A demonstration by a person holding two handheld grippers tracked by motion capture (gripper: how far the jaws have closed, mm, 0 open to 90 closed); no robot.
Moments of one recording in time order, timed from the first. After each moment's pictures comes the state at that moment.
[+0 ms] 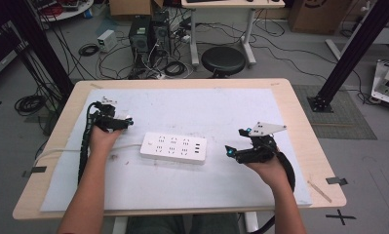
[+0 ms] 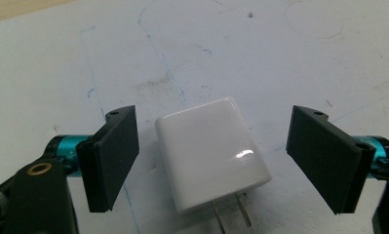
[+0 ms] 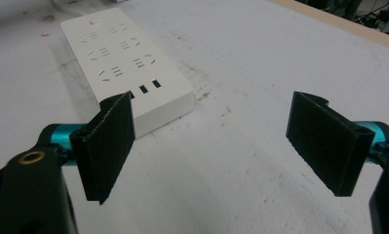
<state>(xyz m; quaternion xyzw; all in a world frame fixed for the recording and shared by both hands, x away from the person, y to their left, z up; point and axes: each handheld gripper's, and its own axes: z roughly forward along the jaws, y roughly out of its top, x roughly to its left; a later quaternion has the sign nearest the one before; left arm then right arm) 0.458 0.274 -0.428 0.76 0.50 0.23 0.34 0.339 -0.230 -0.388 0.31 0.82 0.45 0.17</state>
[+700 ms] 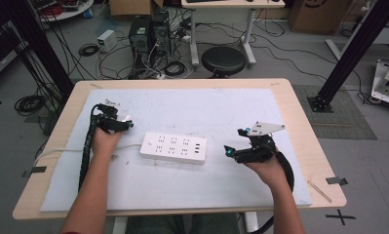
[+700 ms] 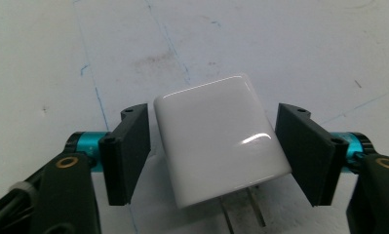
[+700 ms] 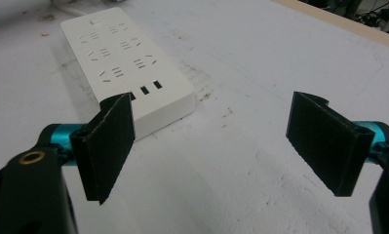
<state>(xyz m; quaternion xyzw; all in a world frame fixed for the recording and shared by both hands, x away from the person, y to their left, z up) 0.461 0.271 -0.438 0.77 0.51 0.23 0.30 0.340 -0.227 -0.387 0.31 0.82 0.45 0.17</state>
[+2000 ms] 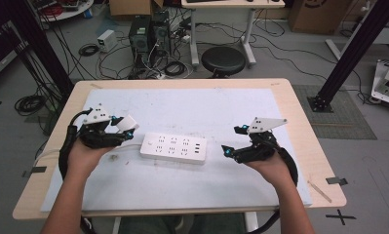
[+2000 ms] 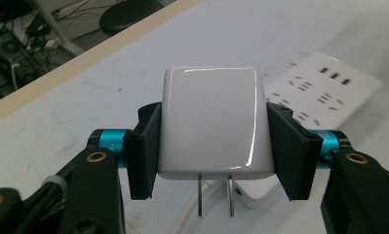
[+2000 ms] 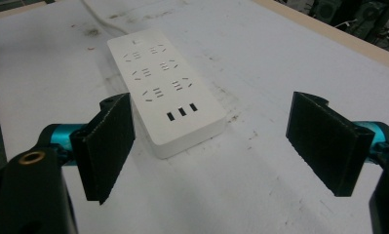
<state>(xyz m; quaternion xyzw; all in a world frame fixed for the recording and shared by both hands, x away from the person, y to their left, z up) 0.343 0.246 -0.343 0.81 0.31 0.23 0.44 0.329 -0.217 -0.353 0.27 0.83 0.46 0.14</state>
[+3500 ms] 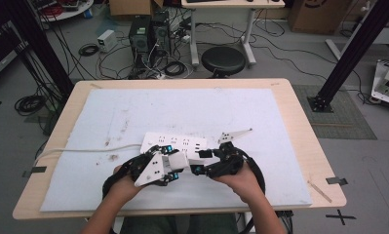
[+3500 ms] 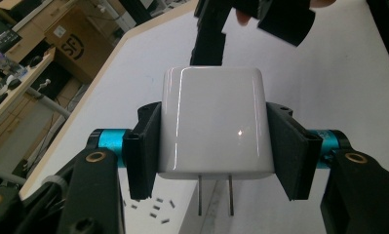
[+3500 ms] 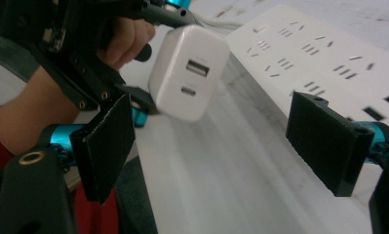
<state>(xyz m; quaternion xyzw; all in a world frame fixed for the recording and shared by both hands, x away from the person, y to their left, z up) 0.276 0.122 -0.392 0.84 -0.01 0.29 0.46 0.320 -0.148 -0.399 0.28 0.80 0.52 -0.10</state>
